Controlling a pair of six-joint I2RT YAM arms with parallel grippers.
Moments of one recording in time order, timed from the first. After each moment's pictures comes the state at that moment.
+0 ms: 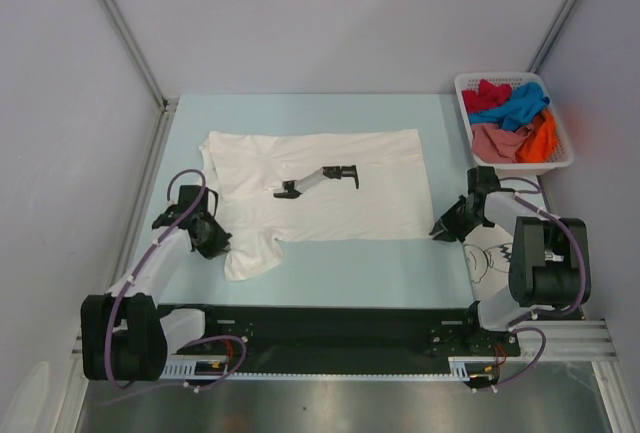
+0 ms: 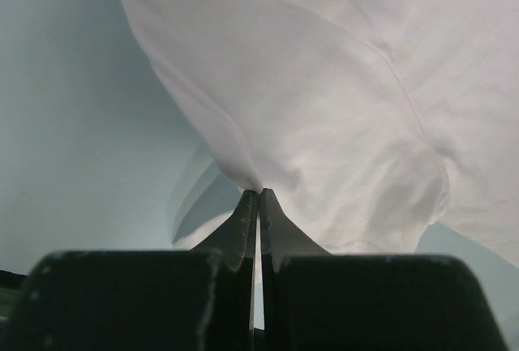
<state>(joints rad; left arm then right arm) -0.01 1.13 0.62 -0.66 -0.02 -0.72 -0.05 1.53 0.77 -0.52 -0.22 0.81</state>
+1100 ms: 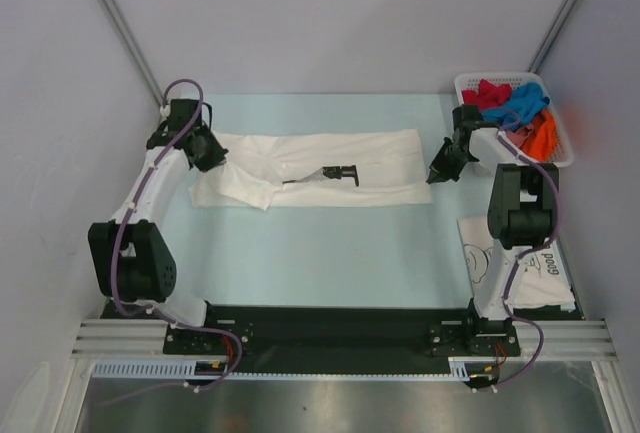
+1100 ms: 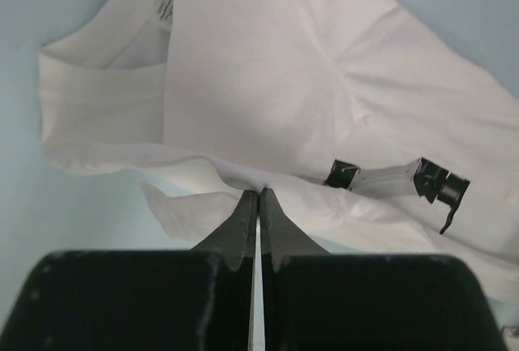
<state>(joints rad) -0.01 1.53 1.31 -0.67 -0.04 -0.60 0.01 1.95 1.46 -0.72 -0.16 0.59</state>
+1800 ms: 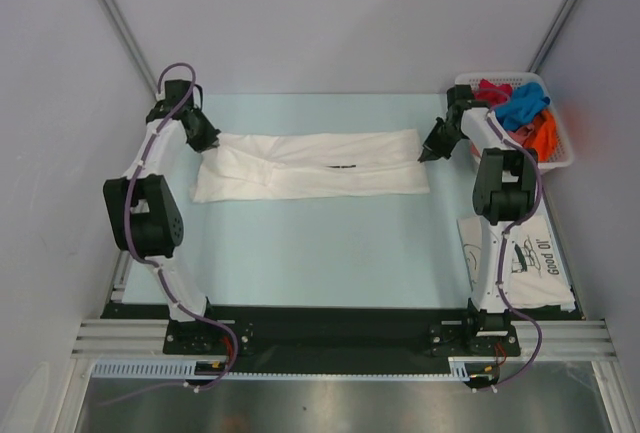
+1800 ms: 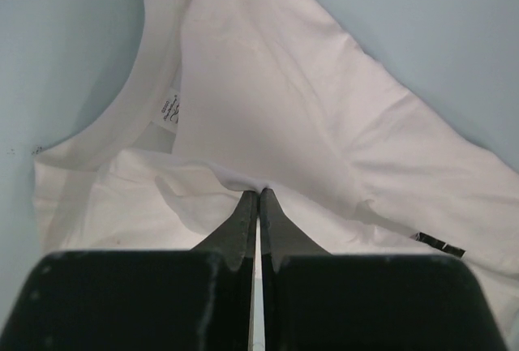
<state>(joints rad) 0.09 1.88 1.63 -0.66 0.01 -0.57 0.01 2.28 1.92 -0.85 -0.22 0.58</state>
